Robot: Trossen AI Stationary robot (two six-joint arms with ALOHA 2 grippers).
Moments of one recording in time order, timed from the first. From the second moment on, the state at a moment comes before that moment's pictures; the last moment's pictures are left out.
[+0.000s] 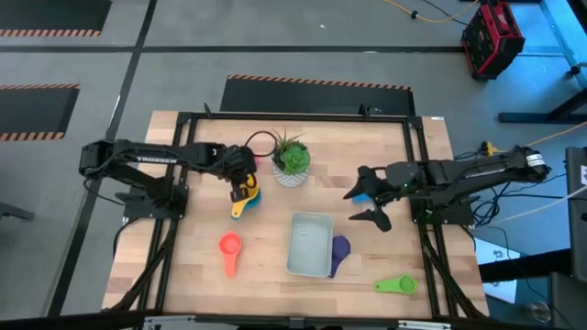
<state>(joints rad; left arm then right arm) 0.19 1.28 0.82 -0.66 -0.11 -0.07 0.15 0.94 0.70 -0.28 -0.13 0.18</state>
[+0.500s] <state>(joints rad) 0.19 1.28 0.76 -0.56 -0.14 -0.07 0.22 1.10 0.70 -0.28 -0.13 0.18</state>
